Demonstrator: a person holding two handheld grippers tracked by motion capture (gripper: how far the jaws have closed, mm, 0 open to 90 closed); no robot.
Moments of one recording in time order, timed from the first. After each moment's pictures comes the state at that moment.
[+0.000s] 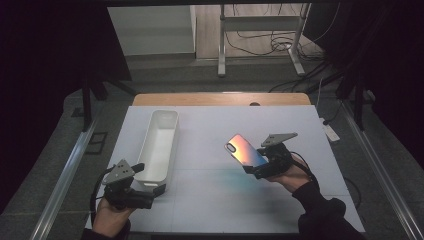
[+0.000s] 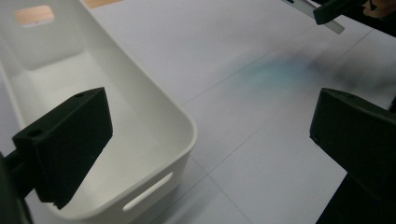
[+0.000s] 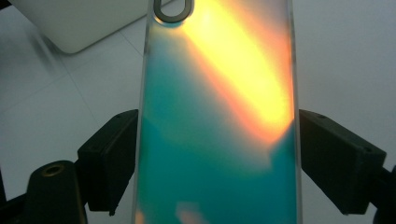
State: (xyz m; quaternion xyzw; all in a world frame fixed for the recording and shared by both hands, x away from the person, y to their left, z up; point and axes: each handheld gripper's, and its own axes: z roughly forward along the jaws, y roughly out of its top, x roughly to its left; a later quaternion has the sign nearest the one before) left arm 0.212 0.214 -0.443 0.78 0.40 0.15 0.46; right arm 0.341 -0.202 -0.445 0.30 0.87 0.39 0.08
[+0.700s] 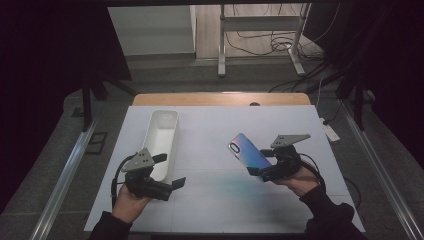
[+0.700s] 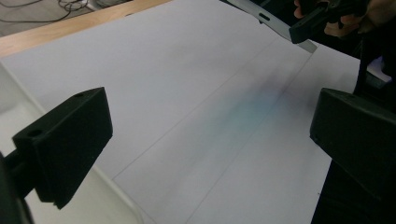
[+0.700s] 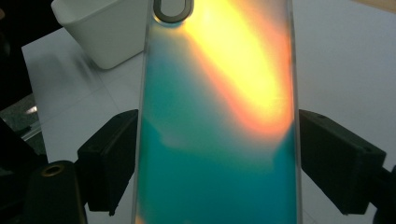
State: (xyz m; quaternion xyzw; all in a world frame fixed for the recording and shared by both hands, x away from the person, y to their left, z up) left arm 0.242 0.176 -0.428 0.79 0.33 0.12 0.50; right arm 0.326 -0.217 -0.429 0.29 0.85 0.43 0.06
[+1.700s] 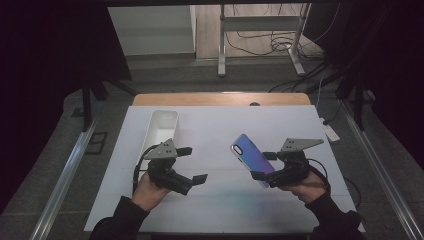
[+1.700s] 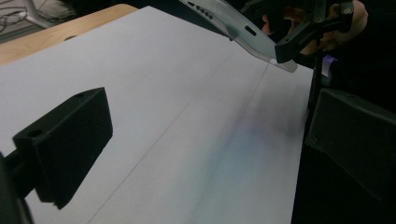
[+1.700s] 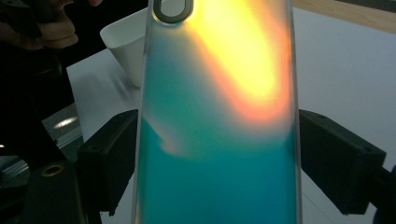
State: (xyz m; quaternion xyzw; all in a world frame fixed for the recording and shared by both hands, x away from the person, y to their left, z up) left arm 0.267 0.130 -0.413 0.80 0.26 0.06 0.53; right arm 0.304 -0.229 -0.415 0.27 0.83 0.48 0.04
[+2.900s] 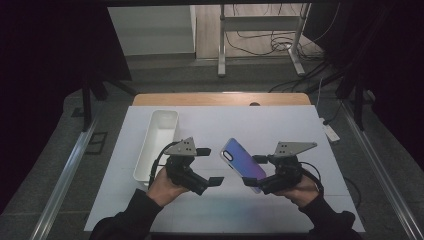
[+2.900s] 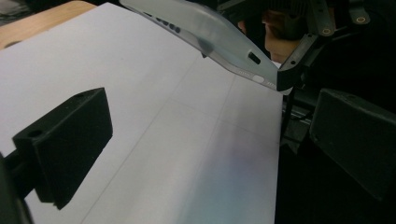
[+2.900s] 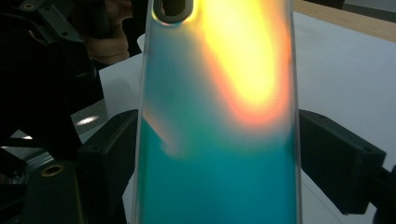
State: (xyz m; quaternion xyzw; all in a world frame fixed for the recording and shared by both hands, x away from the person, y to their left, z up) left arm 0.278 0.095 -0.411 0.82 0.21 0.02 0.53; right arm 0.291 -0.208 -0.410 0.22 0.83 0.51 0.01
